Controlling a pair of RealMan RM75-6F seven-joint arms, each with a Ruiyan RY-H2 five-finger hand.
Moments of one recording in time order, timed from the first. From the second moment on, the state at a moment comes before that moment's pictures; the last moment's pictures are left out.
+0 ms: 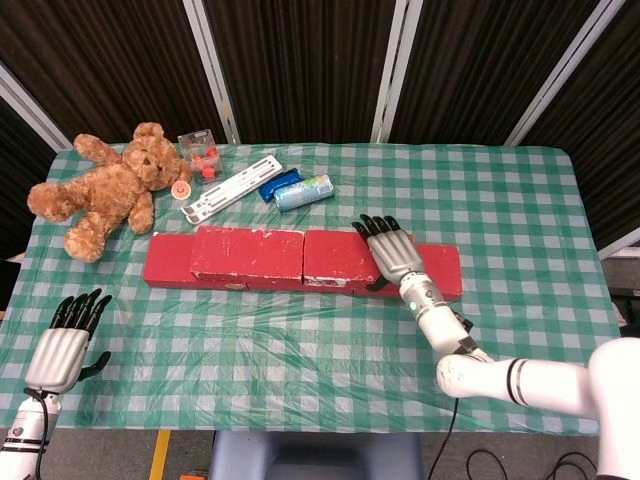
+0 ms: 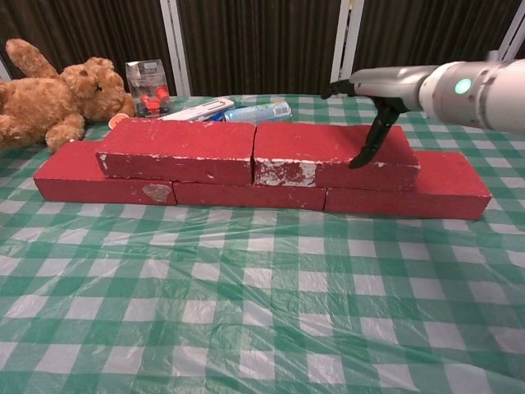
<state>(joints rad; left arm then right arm) -0.20 -1.28 -0.01 -1.43 1.48 1.37 0.11 1.02 -1.39 0.14 -1.57 -0.63 0.91 -0.51</state>
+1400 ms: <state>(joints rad) -0.20 -1.29 -0.01 -1.44 1.49 1.36 0.14 0.81 -1.26 0.03 -1.55 -0.88 0.82 -0.41</state>
